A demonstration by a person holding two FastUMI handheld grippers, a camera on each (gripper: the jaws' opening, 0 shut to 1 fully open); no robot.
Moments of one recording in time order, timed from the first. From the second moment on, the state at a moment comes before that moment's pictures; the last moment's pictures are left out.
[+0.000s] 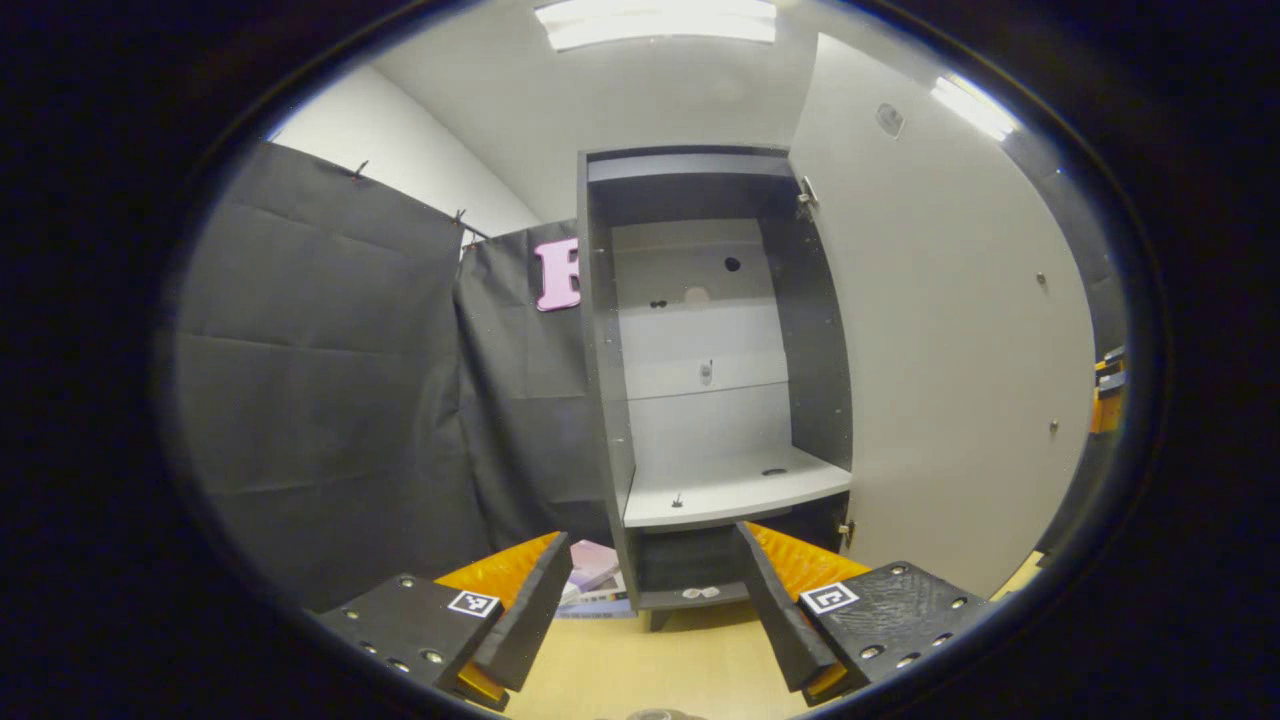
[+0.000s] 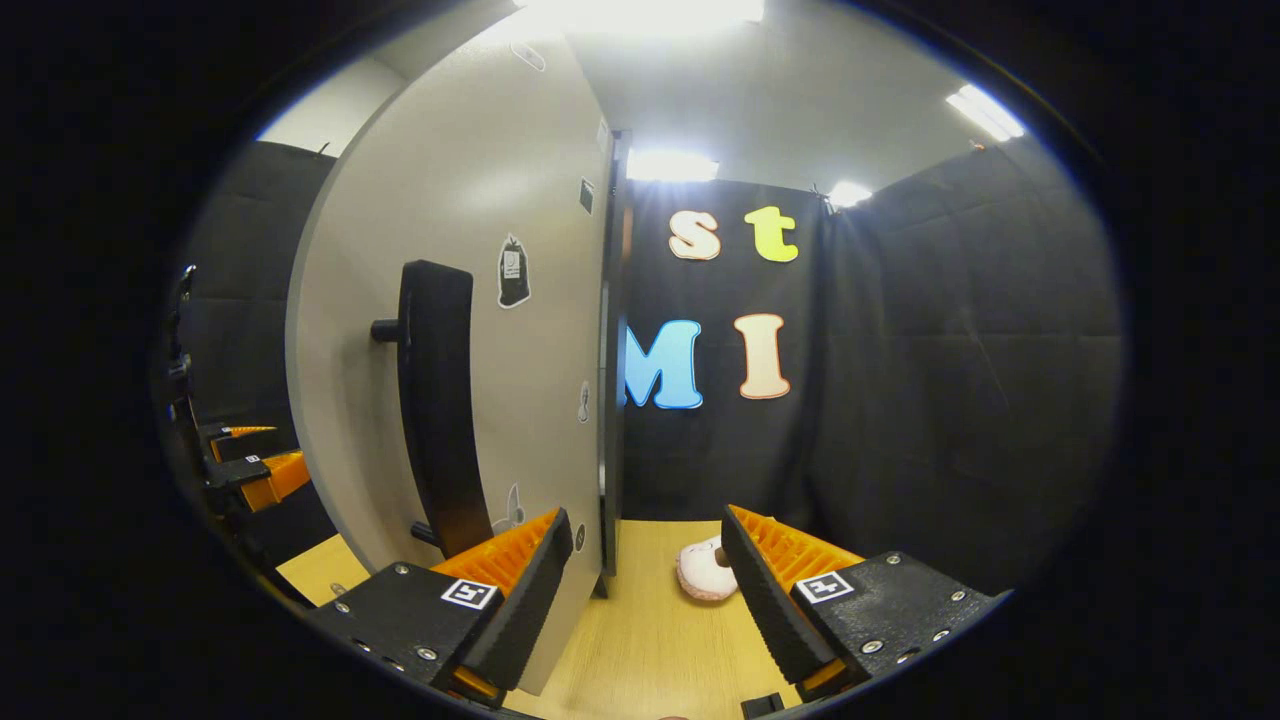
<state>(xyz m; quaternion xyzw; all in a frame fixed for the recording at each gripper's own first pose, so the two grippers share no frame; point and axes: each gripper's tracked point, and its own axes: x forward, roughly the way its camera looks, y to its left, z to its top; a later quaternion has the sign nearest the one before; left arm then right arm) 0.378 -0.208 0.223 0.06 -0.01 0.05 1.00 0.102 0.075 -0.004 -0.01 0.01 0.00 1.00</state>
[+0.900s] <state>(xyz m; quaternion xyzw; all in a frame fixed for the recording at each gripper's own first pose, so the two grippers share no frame) 0.394 -0.109 0.199 0.03 0.02 0.03 1.00 0.112 0.135 -0.001 0.02 0.01 -0.05 1.00</state>
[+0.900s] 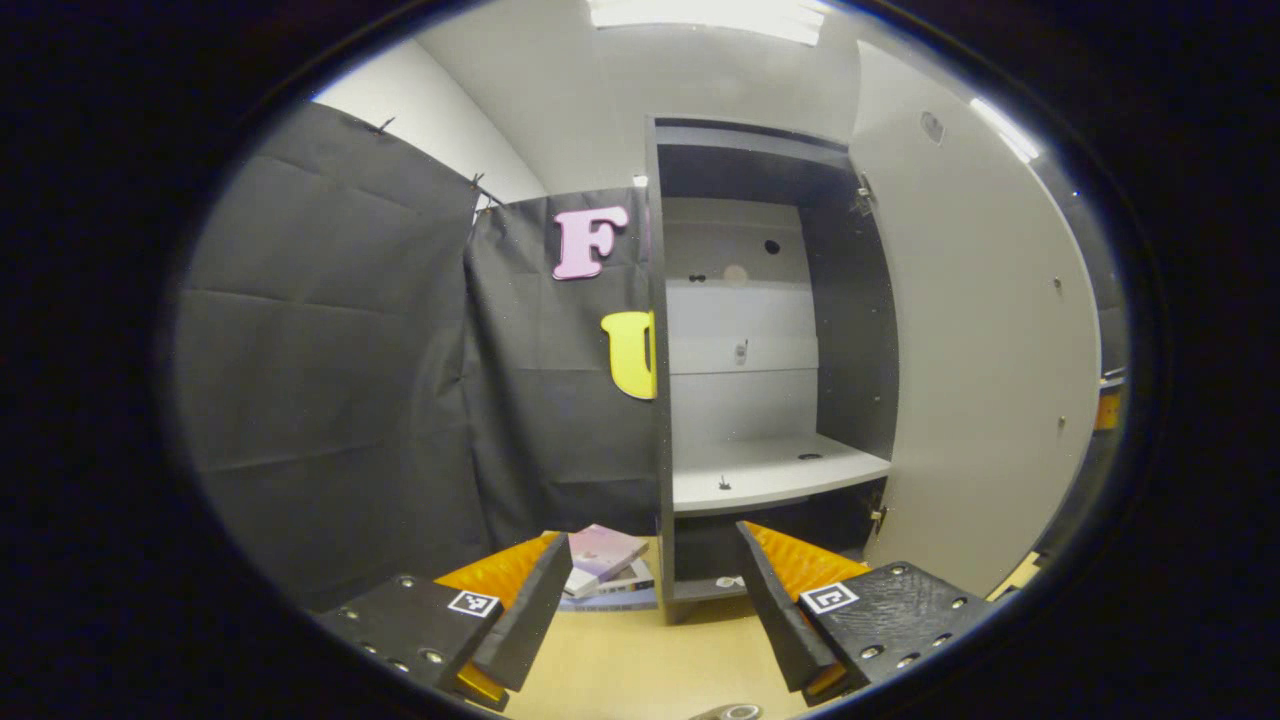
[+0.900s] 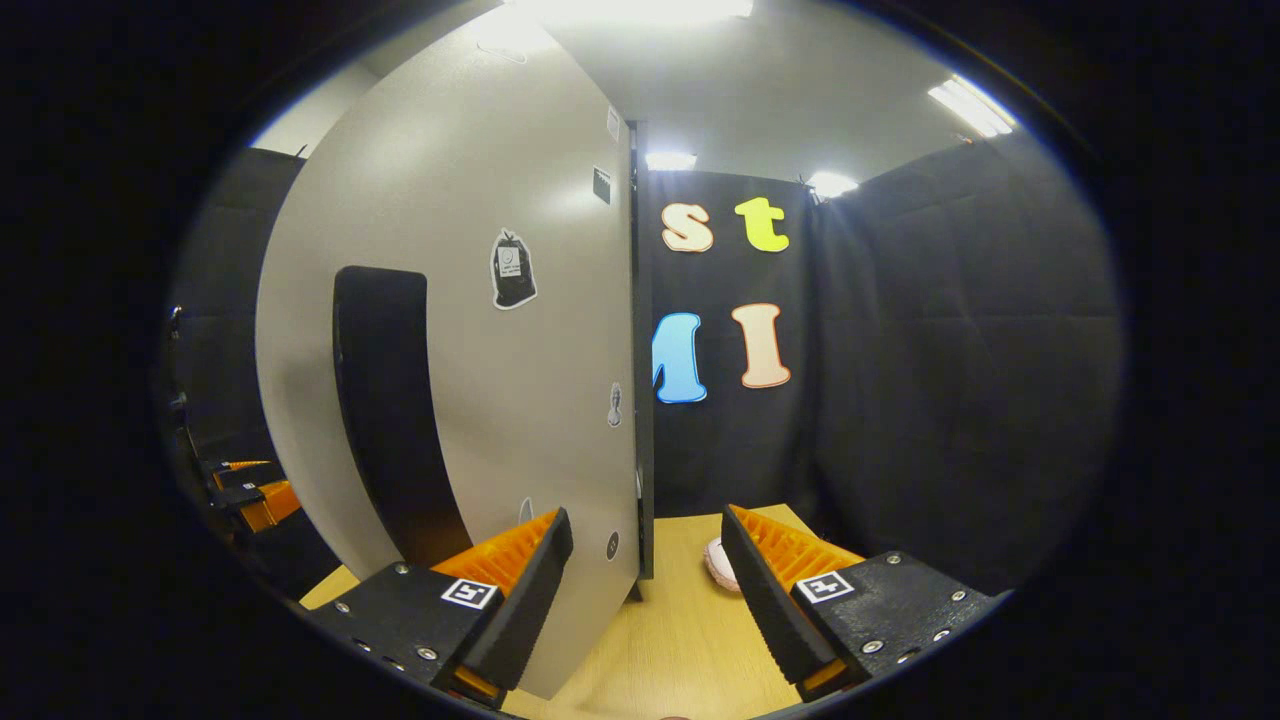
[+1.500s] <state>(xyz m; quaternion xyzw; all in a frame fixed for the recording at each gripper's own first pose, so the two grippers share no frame) 0.394 -0.067 0.191 0.03 0.02 0.04 1.00 0.114 0.168 -0.002 0.03 0.00 -0.06 1.00</state>
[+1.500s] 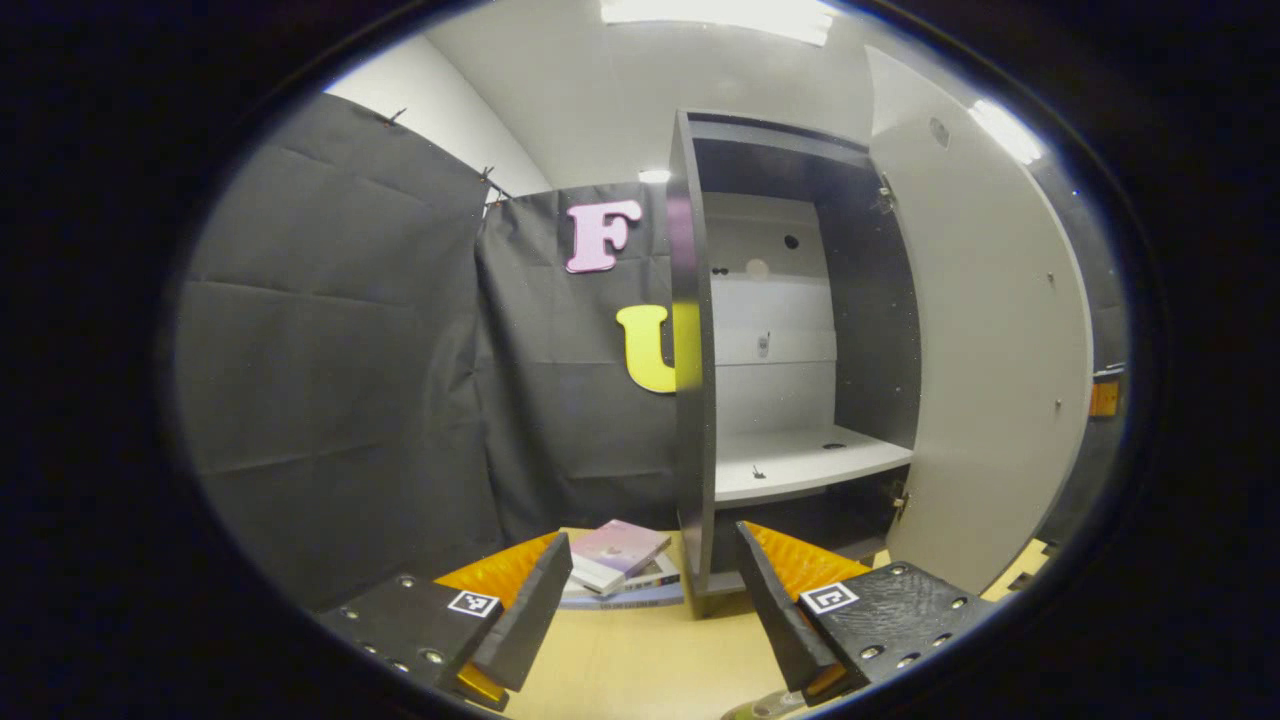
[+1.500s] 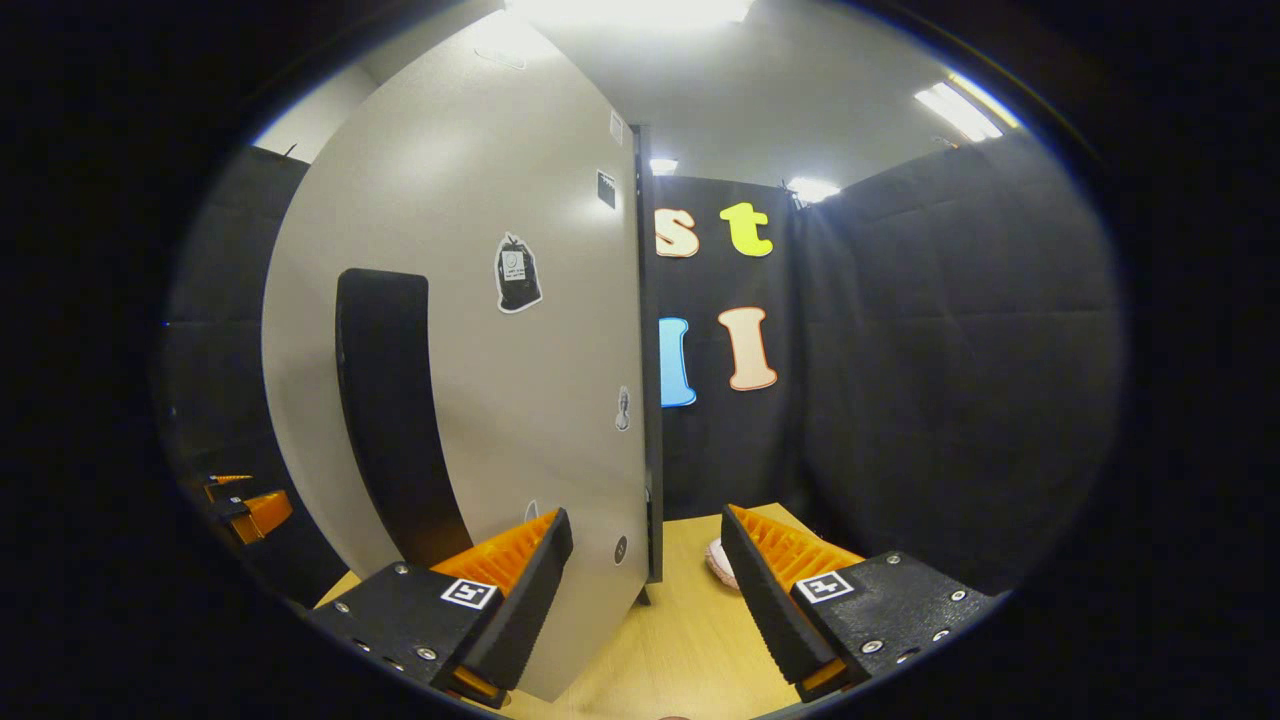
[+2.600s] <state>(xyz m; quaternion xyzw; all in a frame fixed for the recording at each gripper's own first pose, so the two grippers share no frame) 0.421 -0.096 0.242 0.04 0.00 0.04 1.00 0.173 0.221 -0.002 0.01 -0.01 0.04 1.00</state>
